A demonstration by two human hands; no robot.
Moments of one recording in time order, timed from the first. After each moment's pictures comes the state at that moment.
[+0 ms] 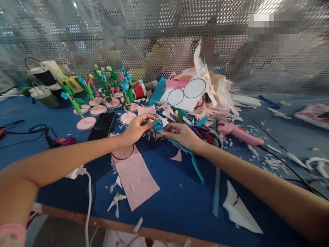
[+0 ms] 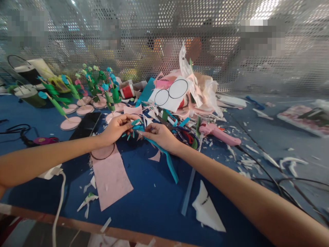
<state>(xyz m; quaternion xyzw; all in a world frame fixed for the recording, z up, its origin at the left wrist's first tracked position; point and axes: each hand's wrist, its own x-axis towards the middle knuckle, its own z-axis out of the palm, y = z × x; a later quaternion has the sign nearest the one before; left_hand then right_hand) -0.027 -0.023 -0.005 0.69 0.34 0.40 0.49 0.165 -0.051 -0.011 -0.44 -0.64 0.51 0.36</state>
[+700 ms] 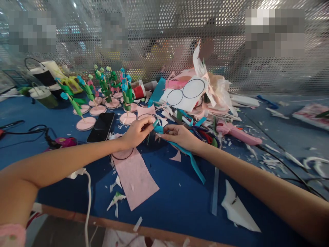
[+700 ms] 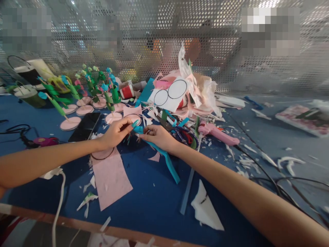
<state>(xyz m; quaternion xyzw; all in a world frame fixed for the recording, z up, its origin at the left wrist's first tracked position) -0.028 -0.033 -0.006 0.81 0.34 0.38 0.29 0.159 -0.057 -0.001 -0.45 -0.64 0.53 0.32</state>
